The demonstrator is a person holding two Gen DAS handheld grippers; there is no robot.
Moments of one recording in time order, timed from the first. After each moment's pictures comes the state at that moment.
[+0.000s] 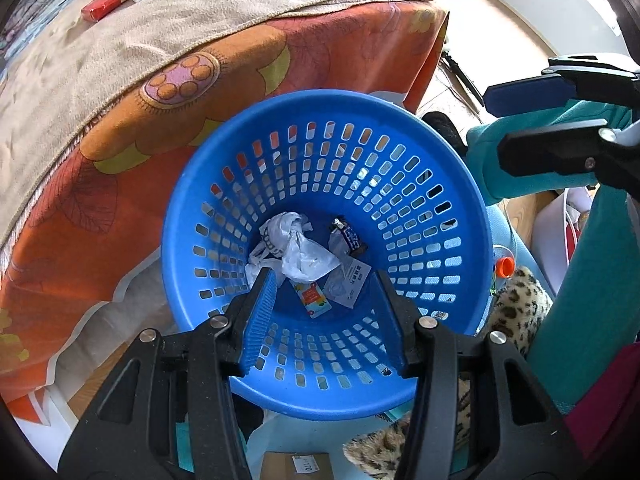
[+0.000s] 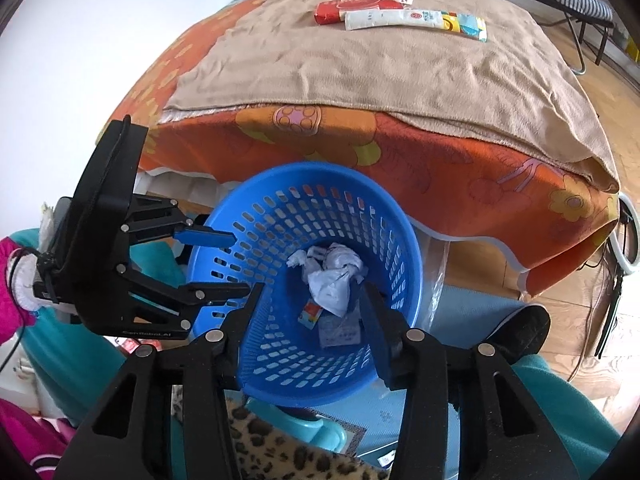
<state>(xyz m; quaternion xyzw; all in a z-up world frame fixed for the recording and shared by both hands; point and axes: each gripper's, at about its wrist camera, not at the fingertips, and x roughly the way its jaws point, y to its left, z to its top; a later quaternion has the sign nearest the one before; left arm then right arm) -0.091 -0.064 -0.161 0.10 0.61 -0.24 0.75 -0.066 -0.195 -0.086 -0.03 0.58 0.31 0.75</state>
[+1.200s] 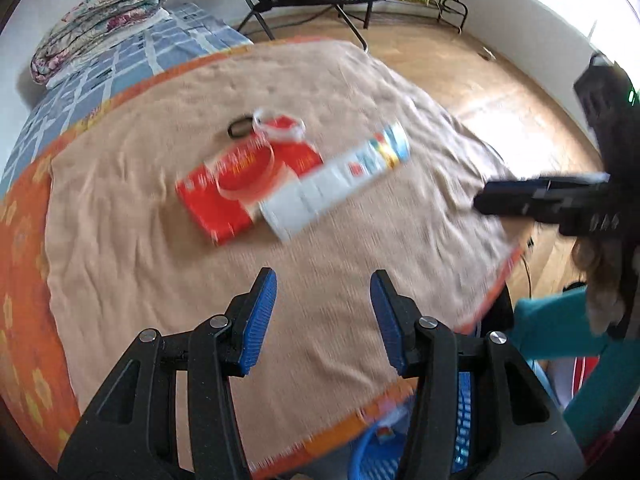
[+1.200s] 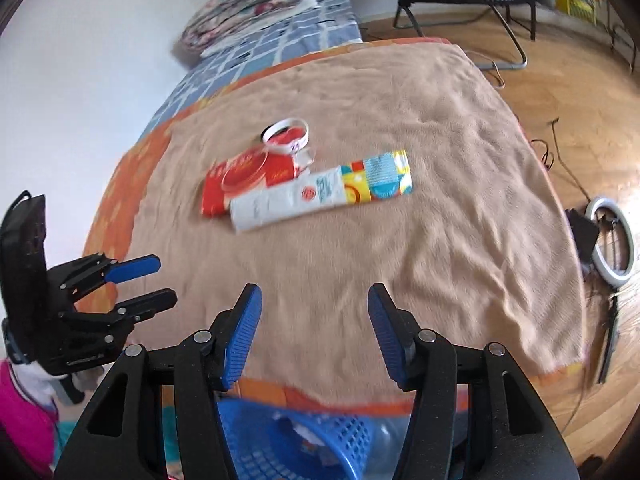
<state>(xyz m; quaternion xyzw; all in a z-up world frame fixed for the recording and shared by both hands) 0.153 -0.005 -0.053 0.05 0.52 -0.18 0.84 0.164 -0.204 -0.054 0.11 0.55 0.20 0.80</state>
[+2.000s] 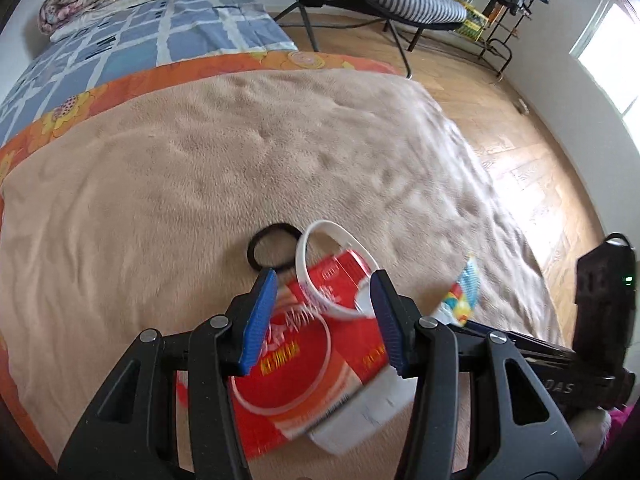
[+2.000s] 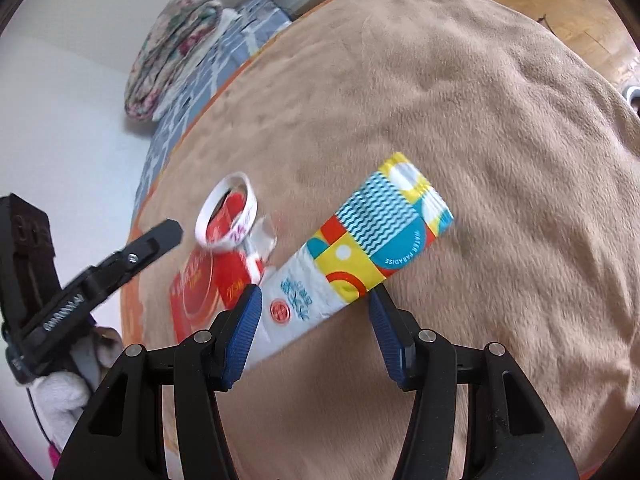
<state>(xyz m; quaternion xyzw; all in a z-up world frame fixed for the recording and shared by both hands) 0.326 0.000 -0.100 -0.05 0.54 -0.14 0.83 0.265 -0.200 -0.136 0.30 0.56 0.13 0.76</state>
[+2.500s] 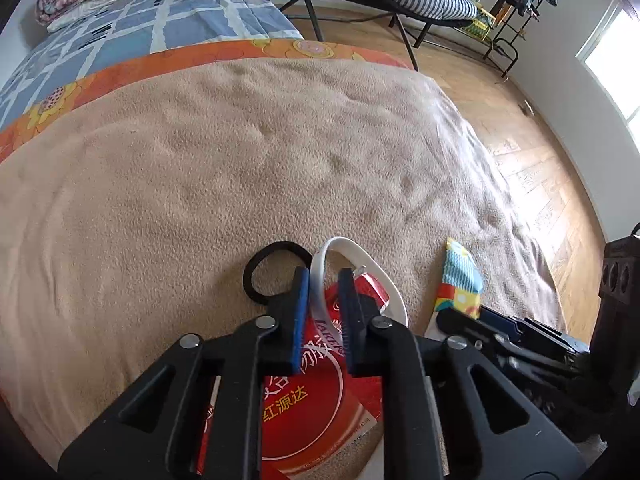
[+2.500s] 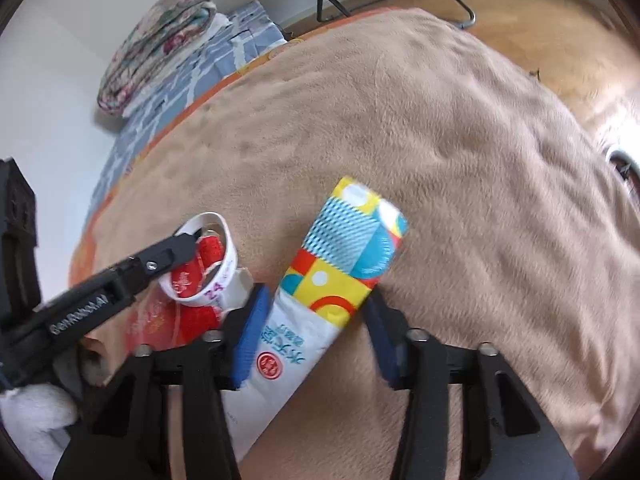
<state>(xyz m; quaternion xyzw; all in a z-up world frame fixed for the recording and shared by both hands) 0.347 0.000 -0.121 -0.06 0.54 -0.14 0.83 0.292 -0.177 -0.130 0.19 0.55 0.08 0.81</state>
